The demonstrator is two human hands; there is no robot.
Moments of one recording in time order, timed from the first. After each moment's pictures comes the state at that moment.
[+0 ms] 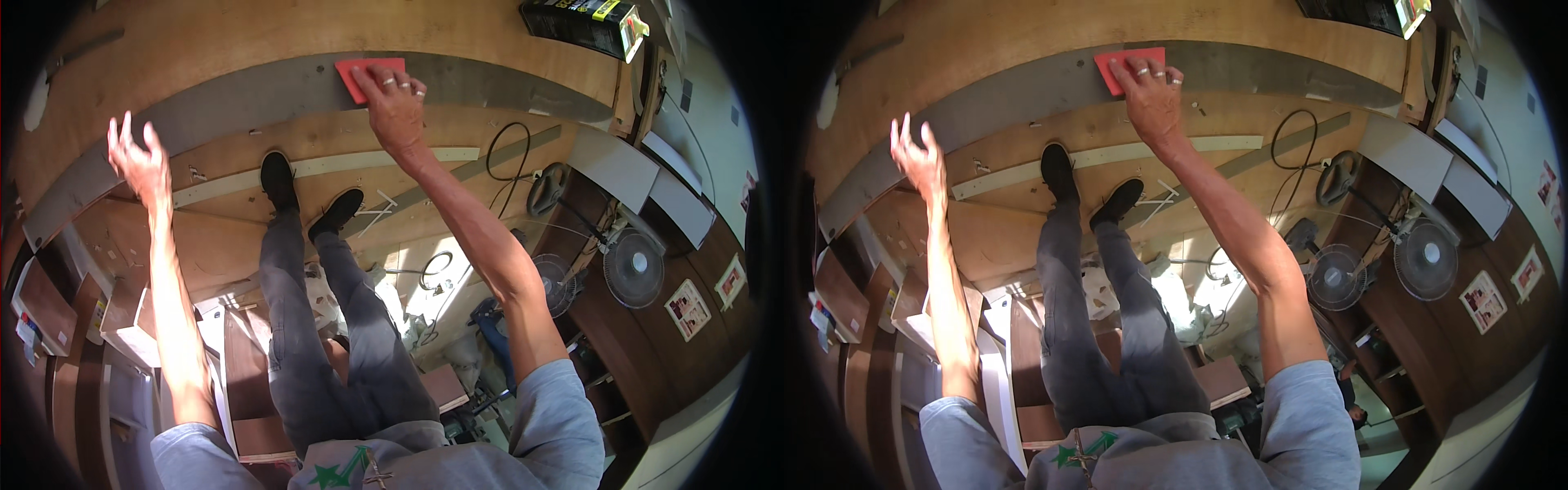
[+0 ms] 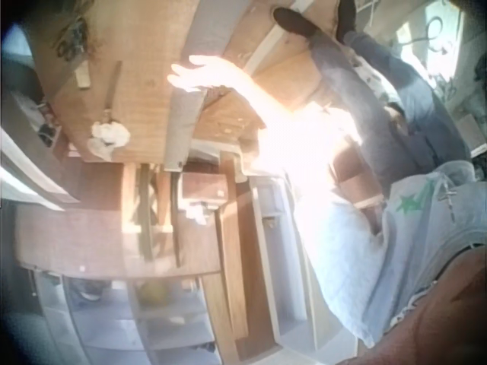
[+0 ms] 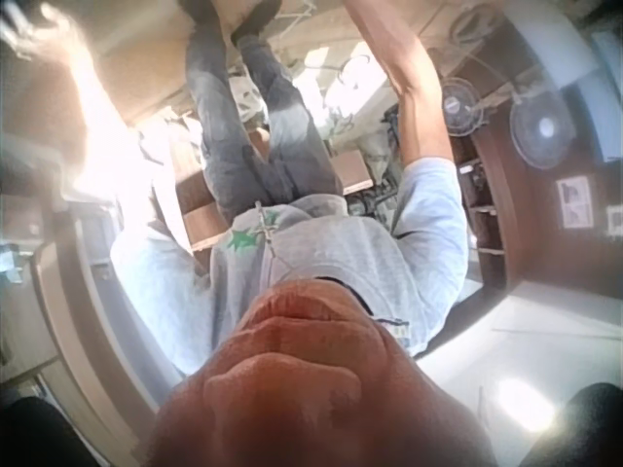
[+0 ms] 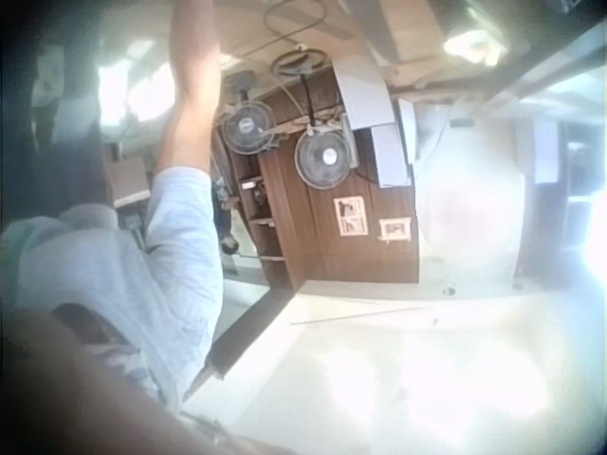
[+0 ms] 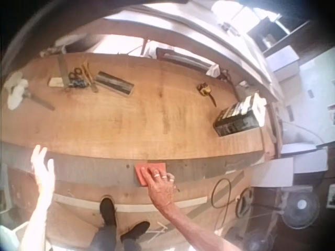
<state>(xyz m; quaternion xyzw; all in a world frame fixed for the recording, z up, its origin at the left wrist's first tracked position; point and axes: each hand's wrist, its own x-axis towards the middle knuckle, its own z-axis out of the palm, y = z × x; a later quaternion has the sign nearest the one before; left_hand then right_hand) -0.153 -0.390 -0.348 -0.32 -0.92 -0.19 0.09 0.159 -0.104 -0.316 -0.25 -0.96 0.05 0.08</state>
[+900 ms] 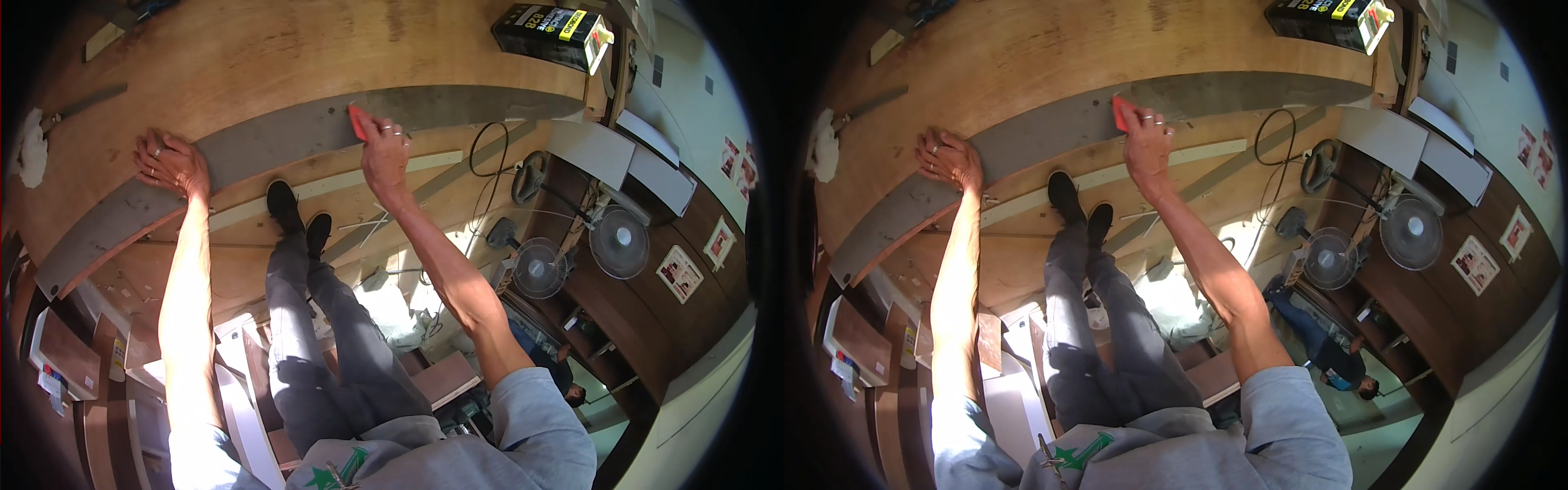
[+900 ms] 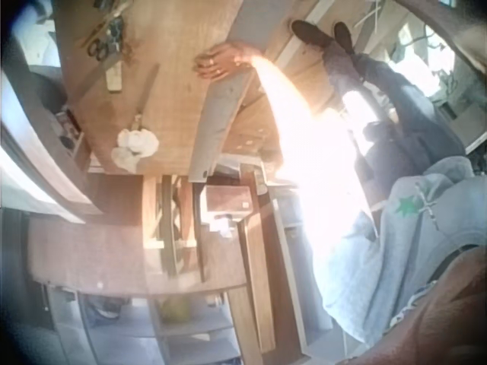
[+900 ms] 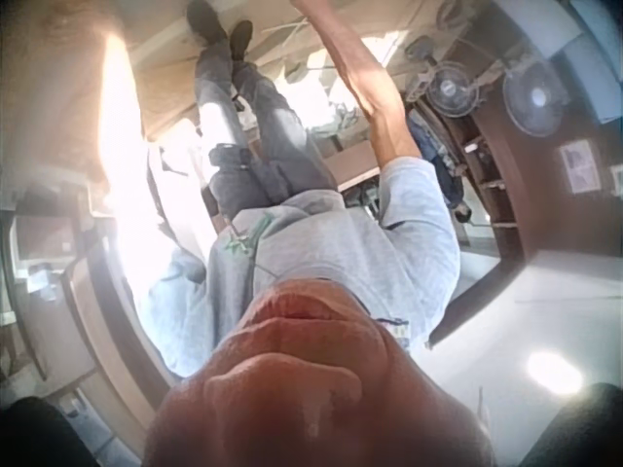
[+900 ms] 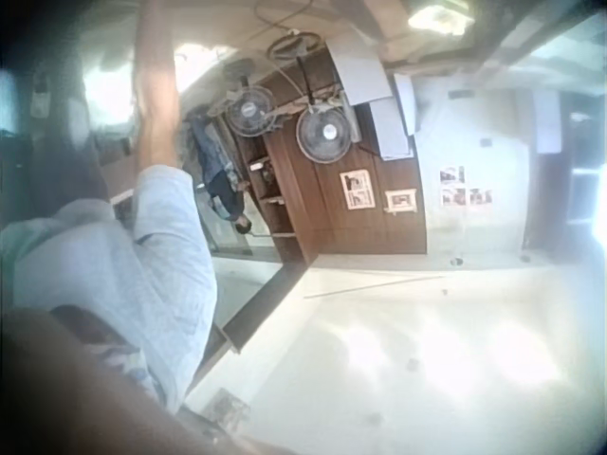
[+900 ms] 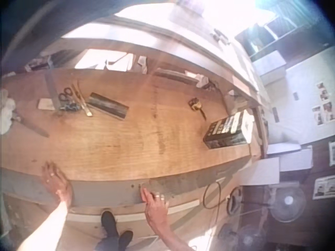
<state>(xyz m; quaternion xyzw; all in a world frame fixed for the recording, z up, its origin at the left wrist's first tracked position) -0.173 -0.317 -0.408 -0.17 -0.96 -0.20 0.12 0.130 -0.142 -0.303 -0.46 -0.88 0.11 -0.02</state>
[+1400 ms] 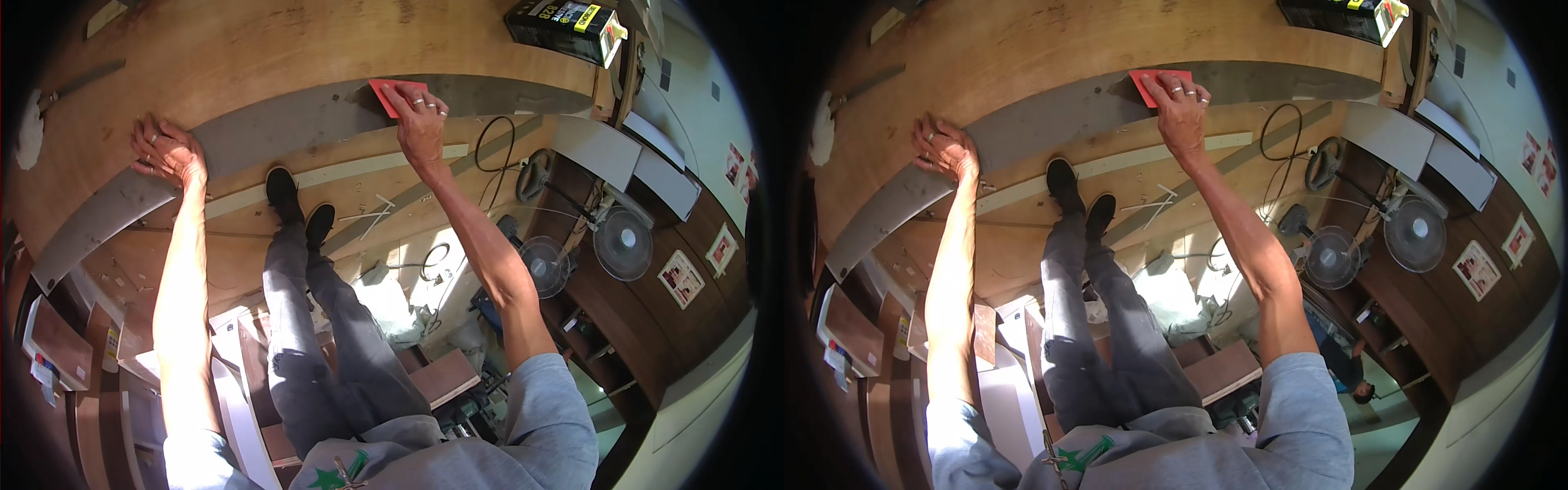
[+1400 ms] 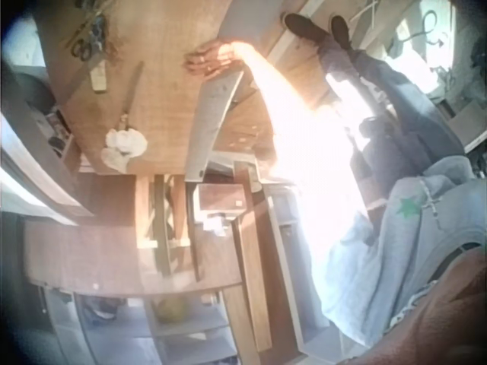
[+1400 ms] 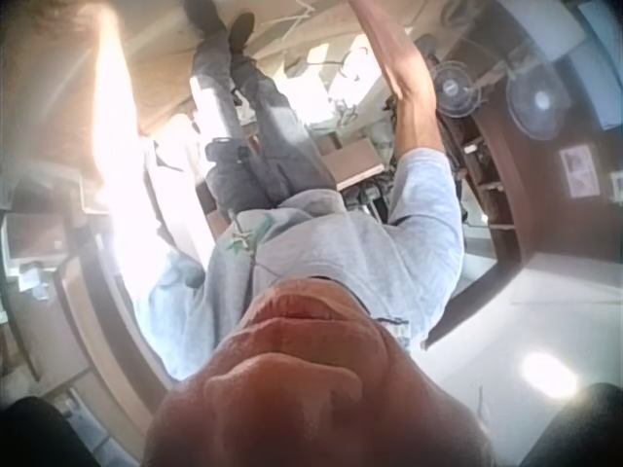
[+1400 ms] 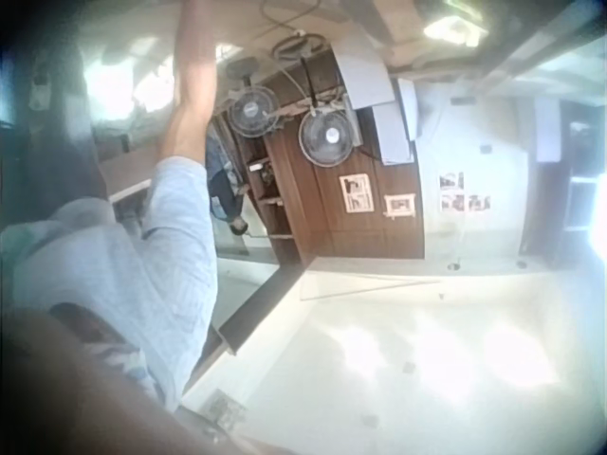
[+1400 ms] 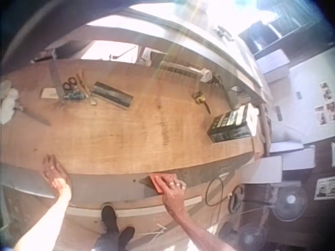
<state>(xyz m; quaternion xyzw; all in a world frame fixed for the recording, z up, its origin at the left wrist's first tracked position) -0.167 -0.335 -0.413 -0.17 -0.96 -0.20 0.09 0.159 -0.093 -0.297 -0.32 -0.94 0.05 0.04</state>
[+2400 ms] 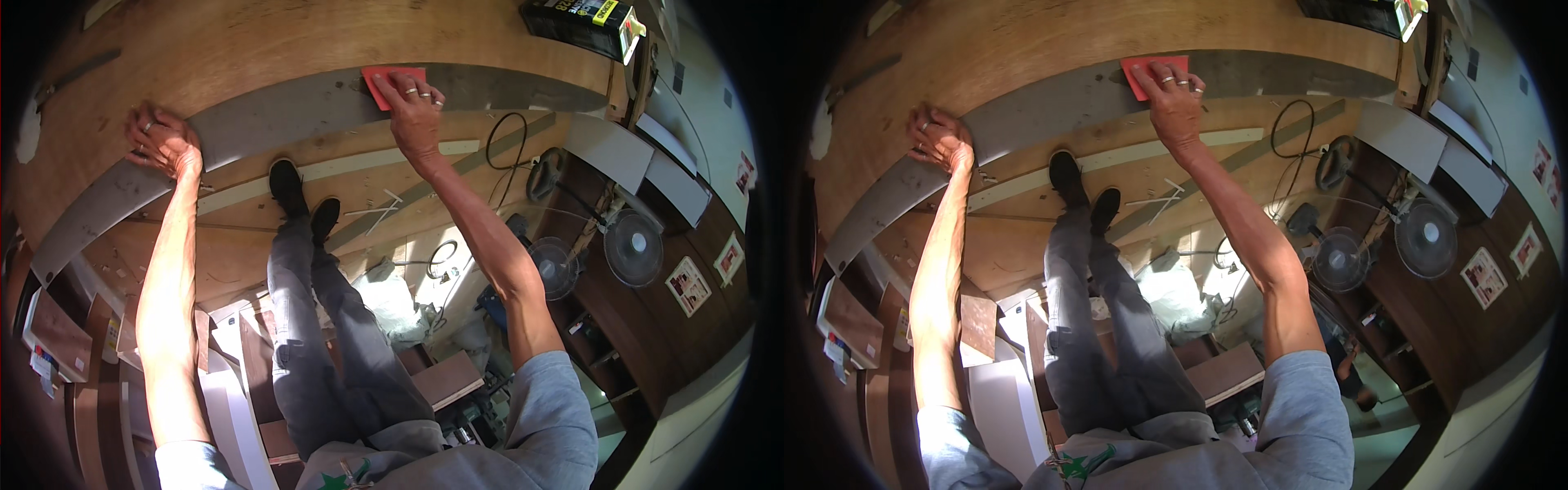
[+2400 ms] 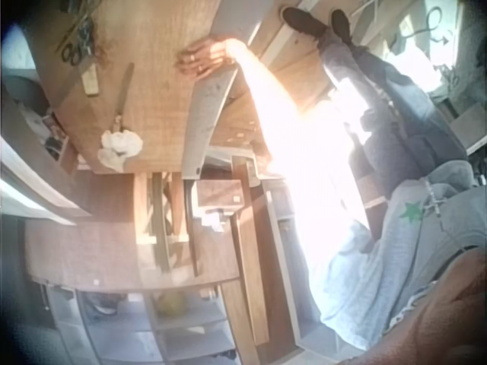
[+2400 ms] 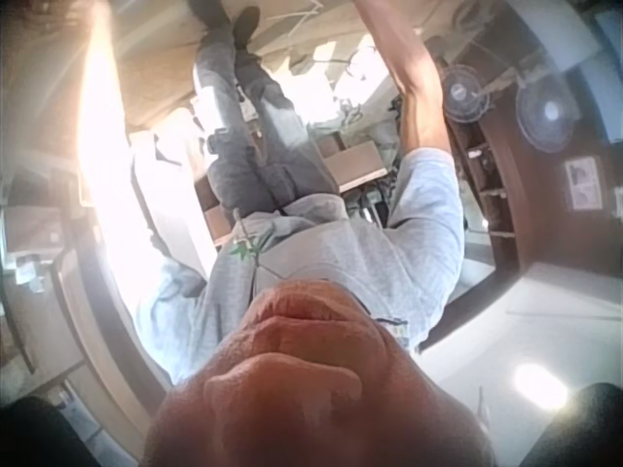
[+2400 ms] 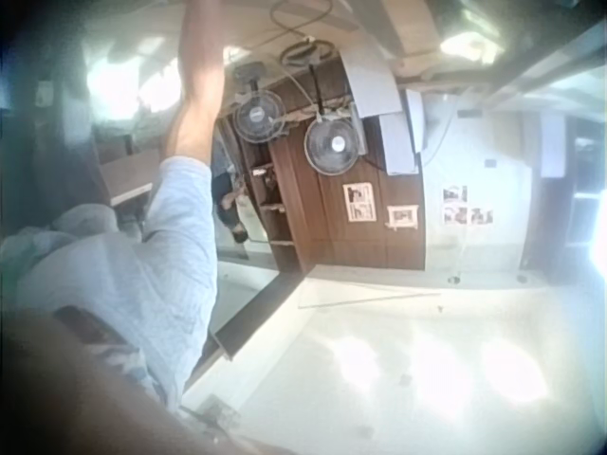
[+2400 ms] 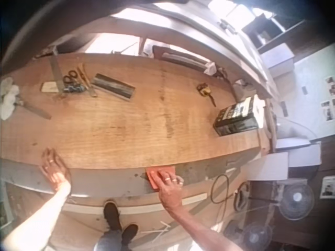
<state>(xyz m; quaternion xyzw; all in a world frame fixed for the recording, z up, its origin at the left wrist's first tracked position) -0.166 -0.332 -0.414 -0.17 -0.96 -0.21 0.09 0.158 -0.103 -0.321 -0.31 -0.95 0.04 0.05</state>
